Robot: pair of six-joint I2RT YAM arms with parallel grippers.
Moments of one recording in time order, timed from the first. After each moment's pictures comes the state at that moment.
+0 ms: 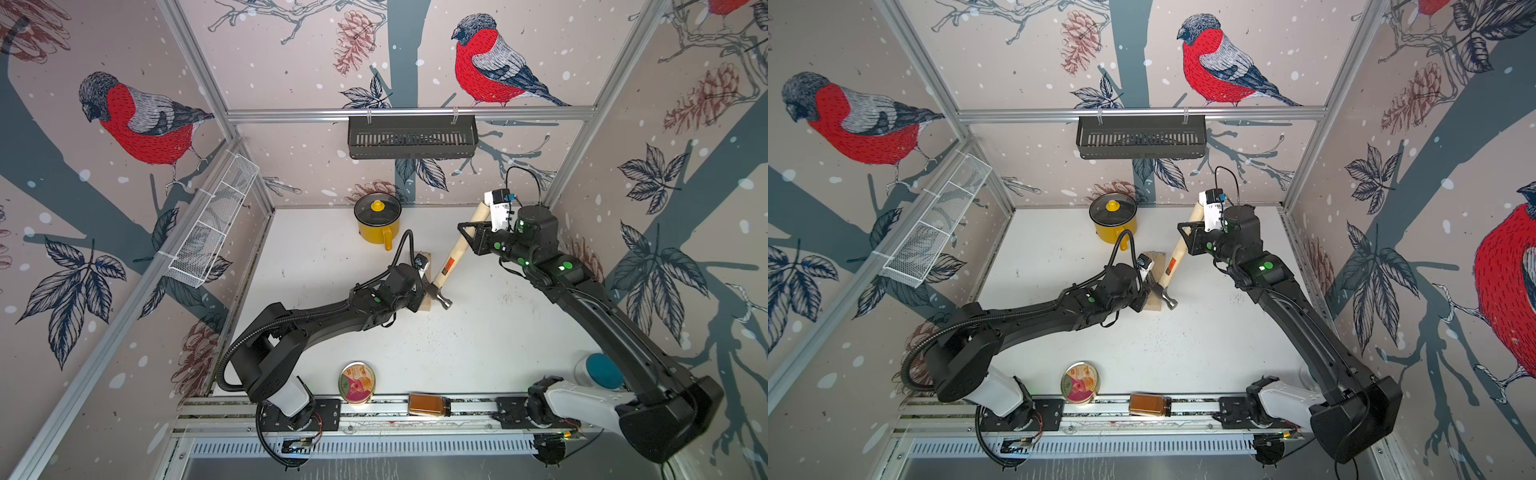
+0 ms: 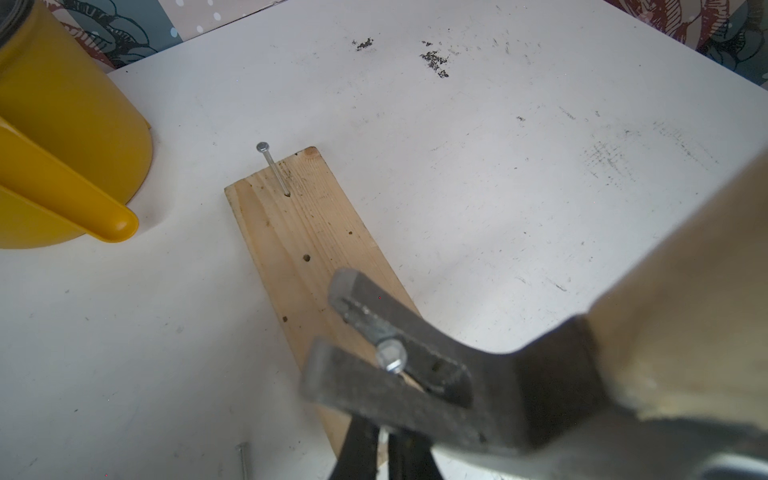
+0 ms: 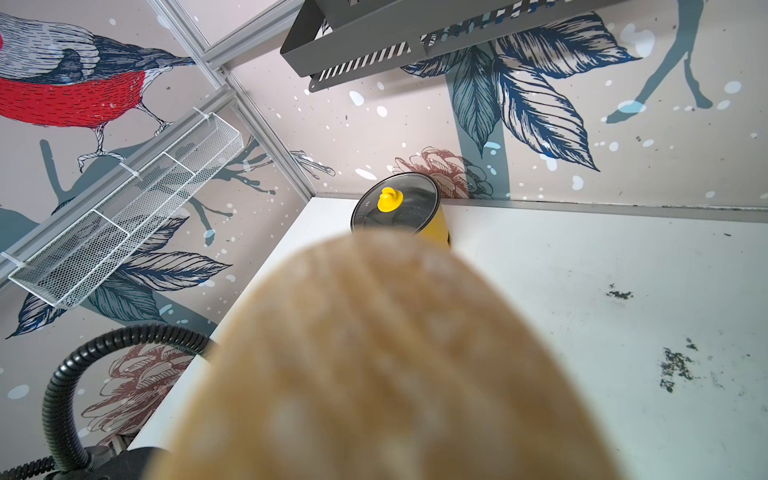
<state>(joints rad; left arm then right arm) -0.85 1.58 0.92 0.01 -0.13 -0.12 0.44 1.19 1.21 -0.32 -0.28 0.34</state>
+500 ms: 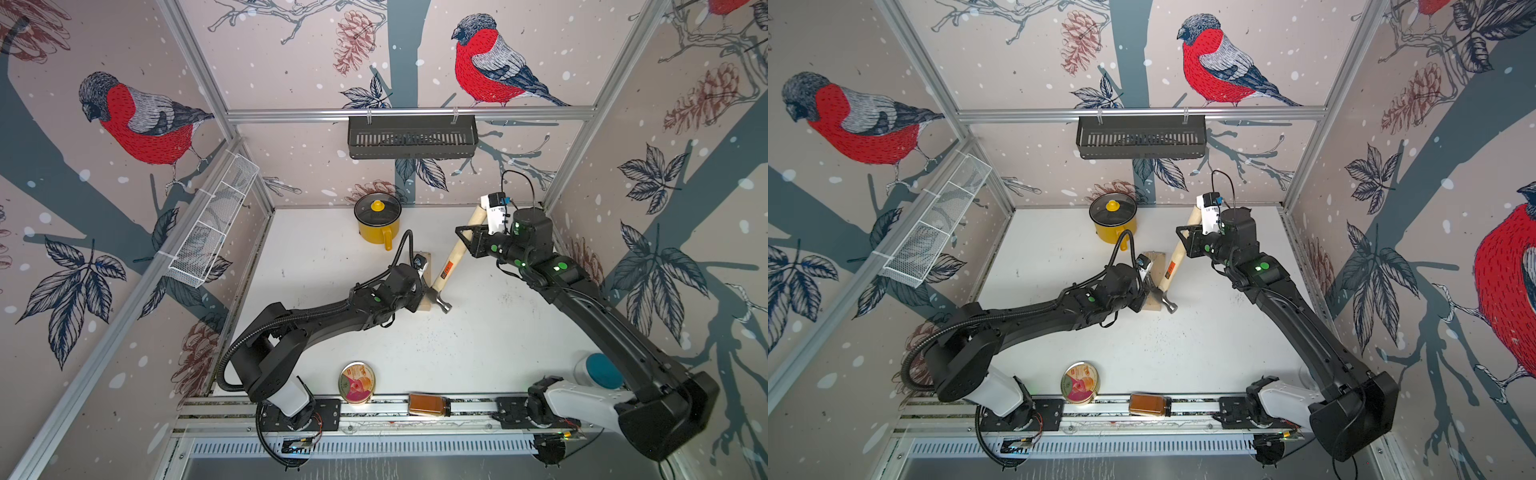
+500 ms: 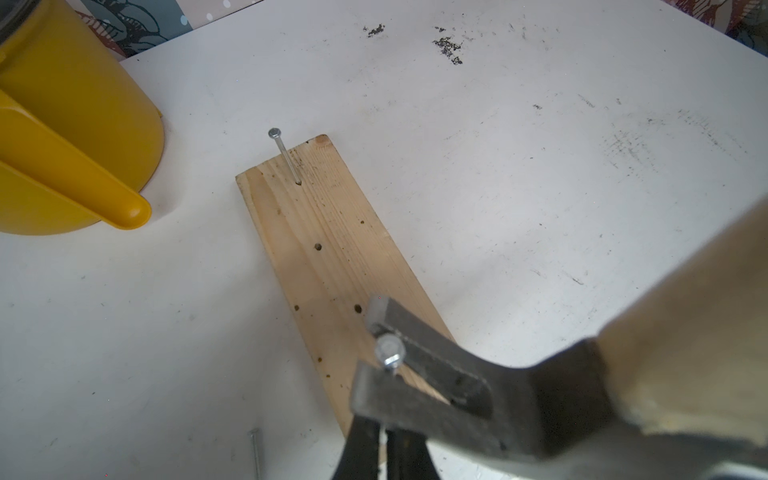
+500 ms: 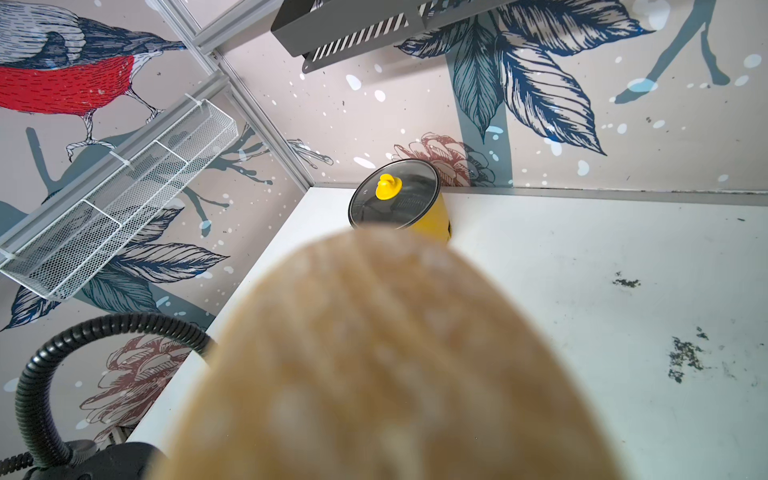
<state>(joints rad) -0.85 1.58 0.92 -0.02 -0.16 -0.12 0.44 1.20 1.17 -0.31 -0.29 0.34</state>
